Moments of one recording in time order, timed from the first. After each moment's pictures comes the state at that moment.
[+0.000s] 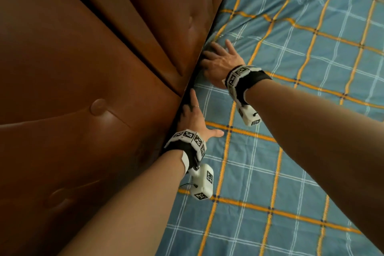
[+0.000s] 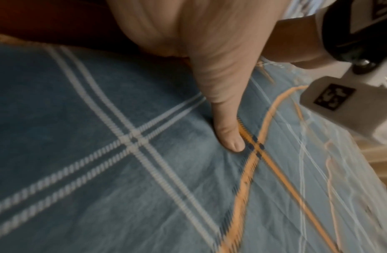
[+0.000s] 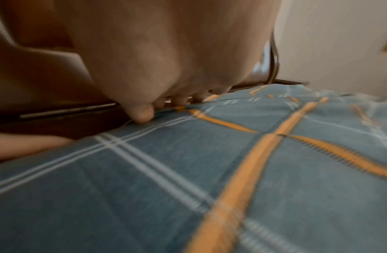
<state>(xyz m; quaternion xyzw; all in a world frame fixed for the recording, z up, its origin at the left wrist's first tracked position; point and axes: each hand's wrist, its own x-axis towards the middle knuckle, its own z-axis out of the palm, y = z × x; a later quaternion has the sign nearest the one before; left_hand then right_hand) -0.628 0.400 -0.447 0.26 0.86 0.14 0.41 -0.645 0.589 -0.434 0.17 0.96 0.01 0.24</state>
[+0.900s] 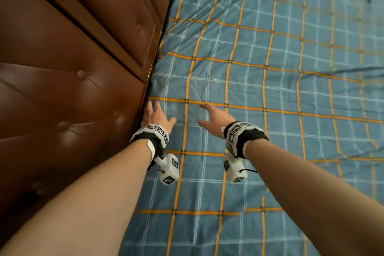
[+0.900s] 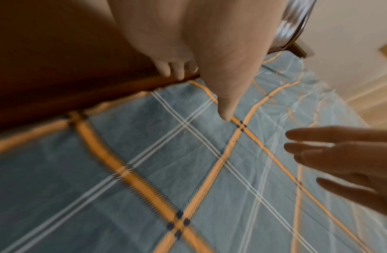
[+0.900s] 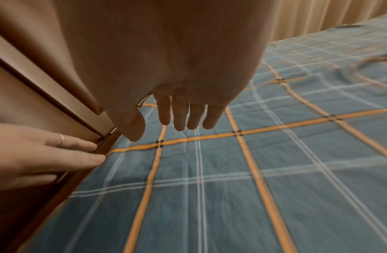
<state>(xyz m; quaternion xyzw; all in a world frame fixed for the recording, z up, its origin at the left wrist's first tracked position) -0.570 0.332 -0.372 0.30 0.89 0.08 0.33 -0.407 0.444 -0.323 0.45 0.79 -0.35 0.22</state>
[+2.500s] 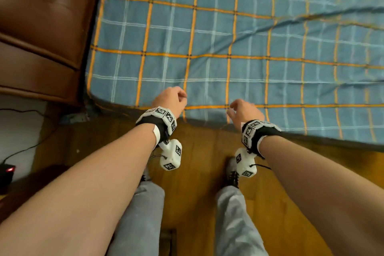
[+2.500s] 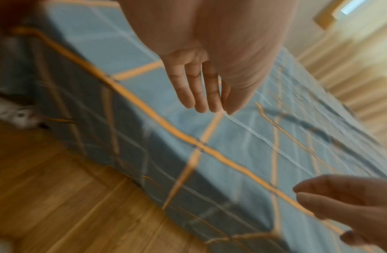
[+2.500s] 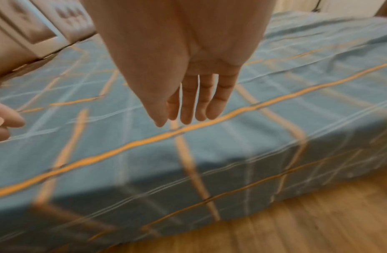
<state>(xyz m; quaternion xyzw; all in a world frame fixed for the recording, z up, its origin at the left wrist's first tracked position) -0.218 -0.005 -0.357 0.39 0.82 0.14 0.39 0.007 0.086 -0.358 0.61 0.73 -0.23 0.21</state>
